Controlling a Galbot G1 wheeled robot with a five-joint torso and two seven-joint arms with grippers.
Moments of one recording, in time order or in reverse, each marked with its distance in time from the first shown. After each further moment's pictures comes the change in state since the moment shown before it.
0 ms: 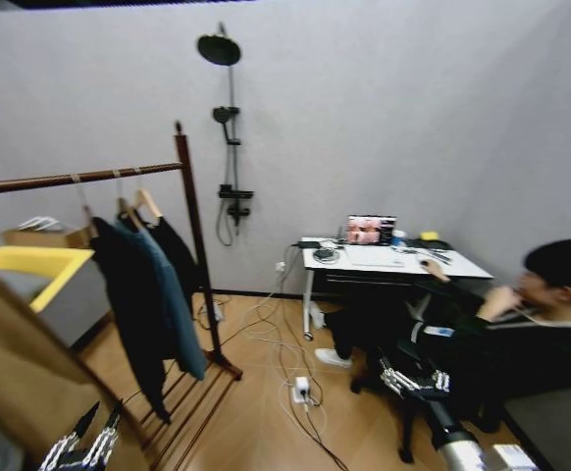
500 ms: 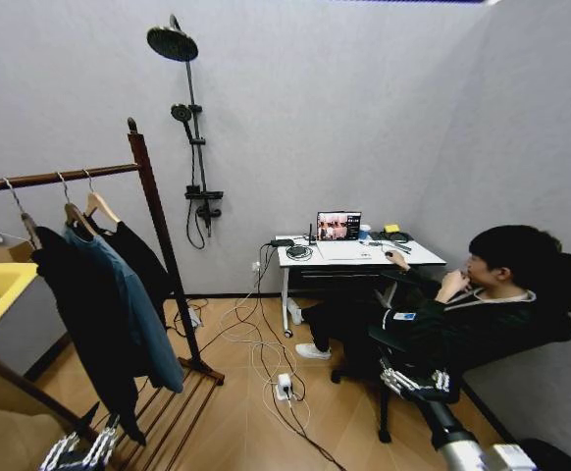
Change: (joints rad) left arm 0.000 0.000 0.000 0.000 0.000 0.000 0.000; right arm 0.000 0.000 0.000 0.000 0.000 0.000 0.000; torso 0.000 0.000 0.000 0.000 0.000
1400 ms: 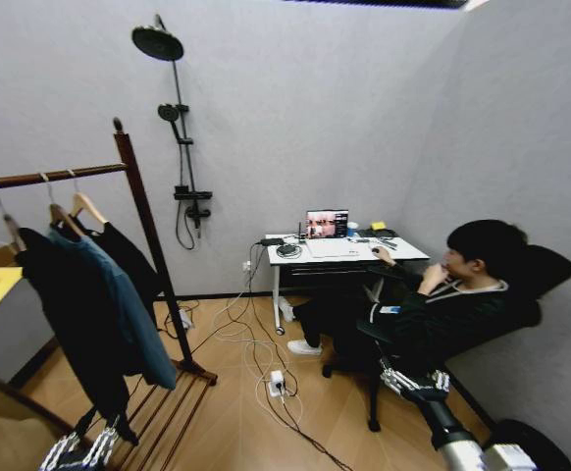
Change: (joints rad) left arm 0.000 0.000 0.000 0.000 0.000 0.000 0.000; right arm 0.000 0.000 0.000 0.000 0.000 0.000 0.000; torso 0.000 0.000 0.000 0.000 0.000
